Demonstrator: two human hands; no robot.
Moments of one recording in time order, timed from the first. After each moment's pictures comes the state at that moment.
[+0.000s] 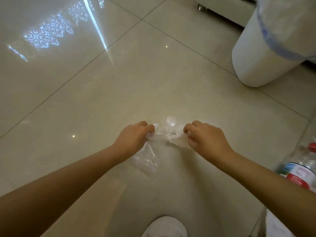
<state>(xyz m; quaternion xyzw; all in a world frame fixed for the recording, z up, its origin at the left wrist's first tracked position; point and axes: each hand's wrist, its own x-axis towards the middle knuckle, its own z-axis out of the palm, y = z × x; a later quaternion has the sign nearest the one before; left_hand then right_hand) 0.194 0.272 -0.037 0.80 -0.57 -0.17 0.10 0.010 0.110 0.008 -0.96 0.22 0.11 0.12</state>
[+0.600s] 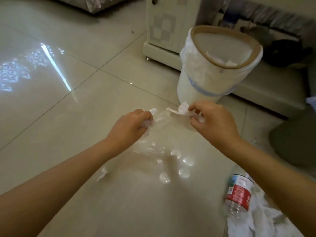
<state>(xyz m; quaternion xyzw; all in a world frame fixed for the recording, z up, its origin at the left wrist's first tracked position) 0.176 0.126 0.079 0.73 -0.63 -0.11 0.25 -0.033 0.008 0.133 -0.91 0.38 -0.16 0.10</state>
